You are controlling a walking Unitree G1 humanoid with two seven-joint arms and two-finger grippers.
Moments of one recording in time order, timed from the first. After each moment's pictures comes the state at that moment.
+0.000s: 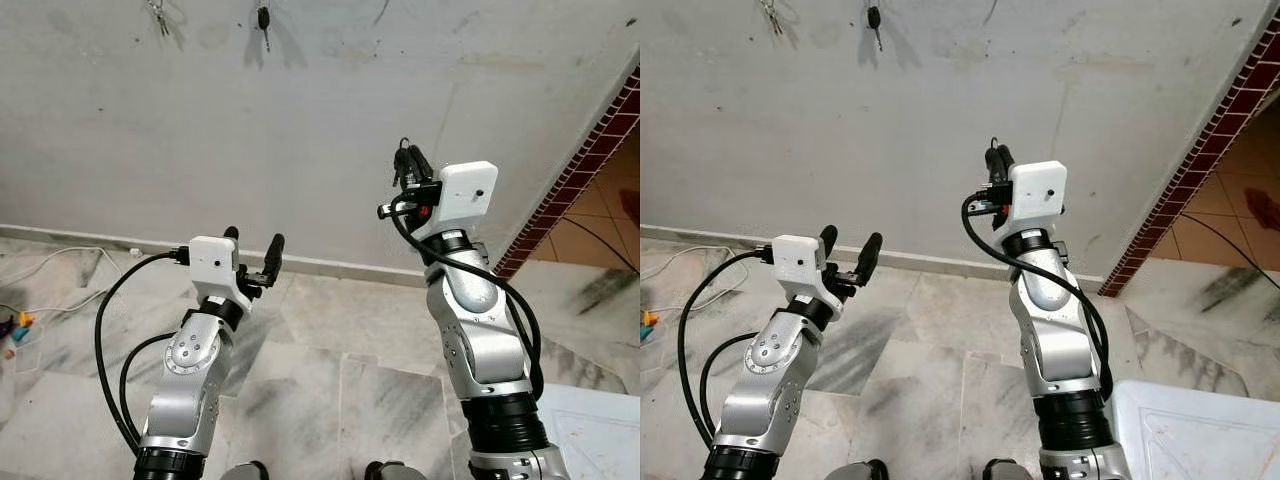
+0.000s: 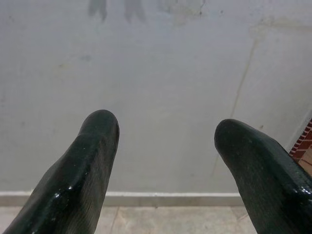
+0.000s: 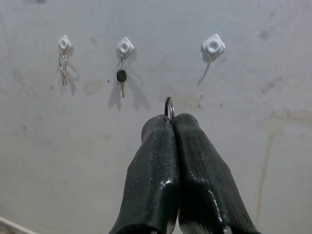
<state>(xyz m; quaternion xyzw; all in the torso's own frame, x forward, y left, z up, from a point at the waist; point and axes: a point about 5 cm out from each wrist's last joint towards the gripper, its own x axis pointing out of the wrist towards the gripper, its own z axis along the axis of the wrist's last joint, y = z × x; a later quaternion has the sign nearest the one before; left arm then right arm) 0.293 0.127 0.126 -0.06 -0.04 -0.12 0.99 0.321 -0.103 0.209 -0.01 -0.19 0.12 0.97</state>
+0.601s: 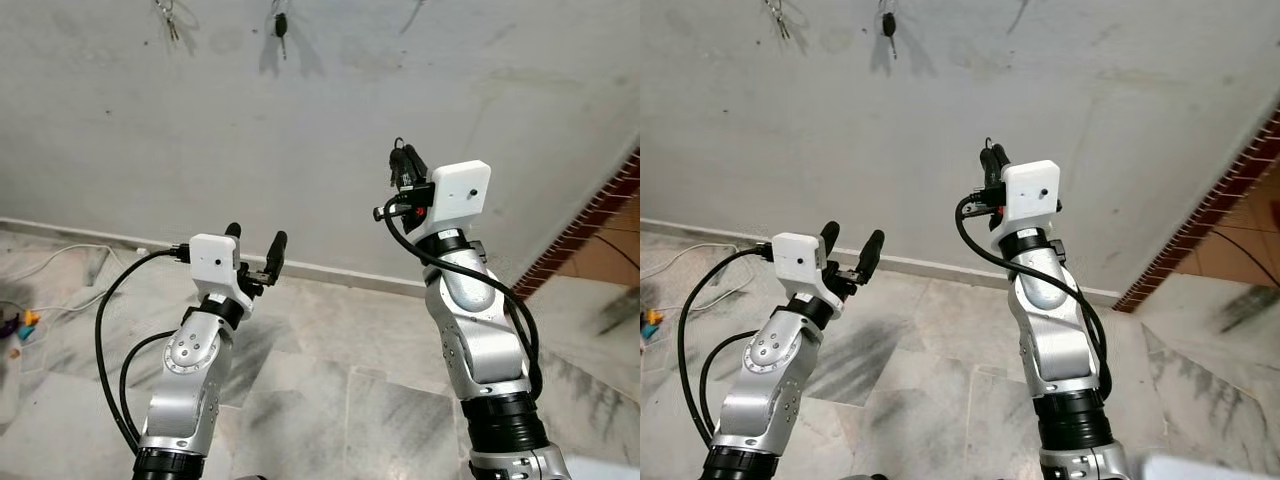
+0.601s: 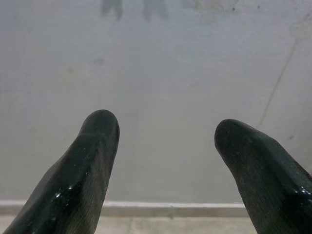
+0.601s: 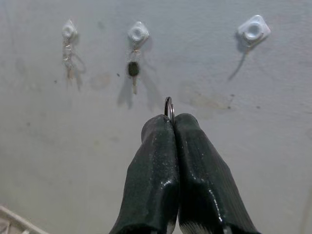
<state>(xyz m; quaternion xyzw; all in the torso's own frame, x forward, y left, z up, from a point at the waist) 0.292 0.135 0.129 -0.05 -0.05 -0.12 0.99 0.319 -0.089 0.210 -0.01 -0.20 0.14 0.97</state>
